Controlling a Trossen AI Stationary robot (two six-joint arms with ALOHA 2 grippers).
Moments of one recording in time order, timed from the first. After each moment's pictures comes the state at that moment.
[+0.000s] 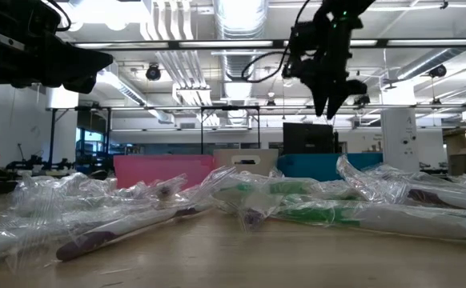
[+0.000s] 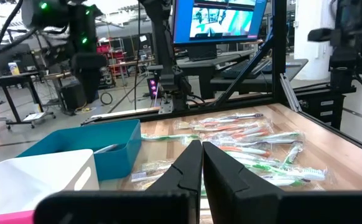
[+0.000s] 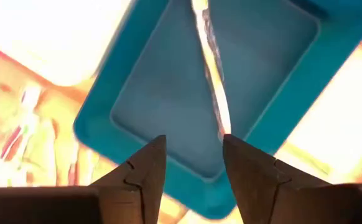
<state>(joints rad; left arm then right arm) -0.14 0.43 0.01 0.49 -0.11 0.13 -0.61 1.61 1.45 -1.16 -0.02 0.46</state>
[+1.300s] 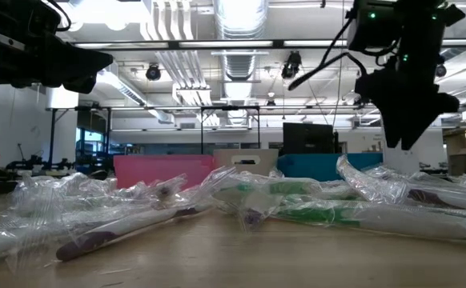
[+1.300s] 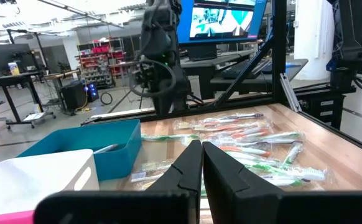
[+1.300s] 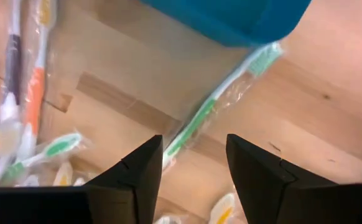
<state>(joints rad) -0.14 0.43 0.01 0.49 -0.11 0.13 -0.09 1.19 0.73 -0.91 0.15 1.02</state>
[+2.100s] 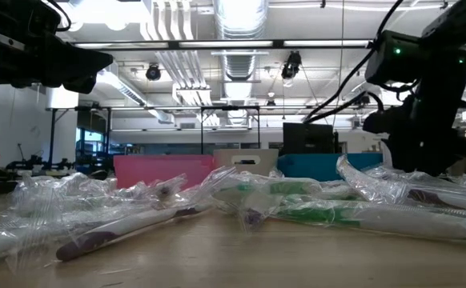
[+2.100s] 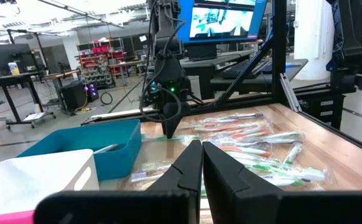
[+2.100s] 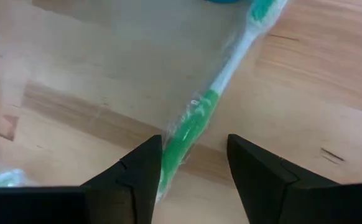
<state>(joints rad) -0.14 0.43 0.01 0.49 -0.11 0.13 -0.04 1.20 0.44 -0.52 0.18 1.22</state>
